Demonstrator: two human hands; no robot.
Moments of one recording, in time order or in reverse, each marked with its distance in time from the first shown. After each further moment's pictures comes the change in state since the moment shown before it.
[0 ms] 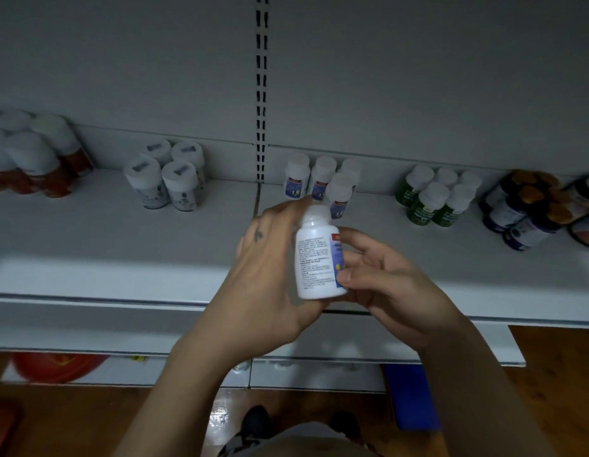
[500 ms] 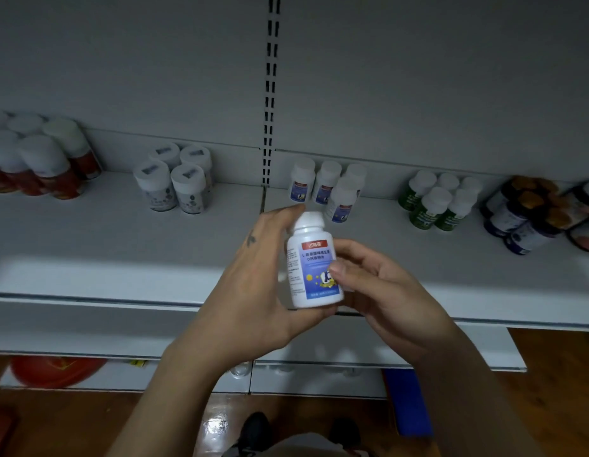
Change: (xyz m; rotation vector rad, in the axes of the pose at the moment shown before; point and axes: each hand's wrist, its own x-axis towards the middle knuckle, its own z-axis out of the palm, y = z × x) left_hand -0.013 -0.006 -0.014 -0.074 0.035 -0.011; right_hand -0.003 0.011 0.019 -0.050 0.056 -0.018
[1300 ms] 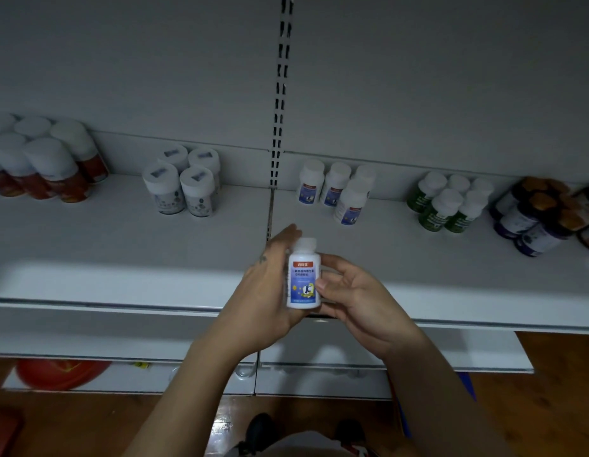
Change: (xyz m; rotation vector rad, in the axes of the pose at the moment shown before) left_hand 0.001 -0.069 0.030 -0.023 -0.093 -0.134; right_hand 0.040 0.048 0.003 0.051 0.079 0.090
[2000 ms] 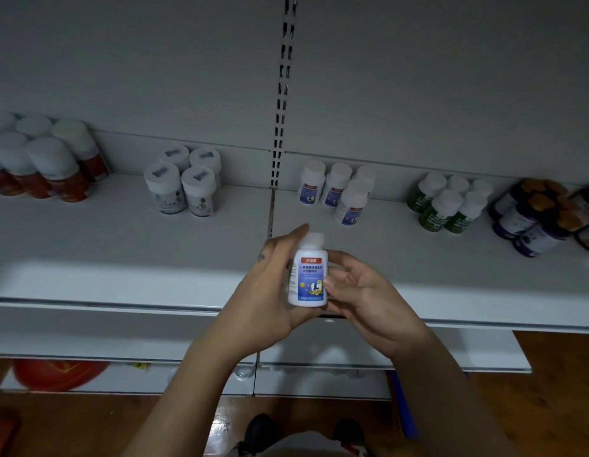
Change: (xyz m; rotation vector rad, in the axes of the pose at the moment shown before) left_hand -0.003 0.008 -0.007 -0.060 0.006 0.022; right_hand -0.002 -0.002 -0.005 -0.015 -0.039 -0.035
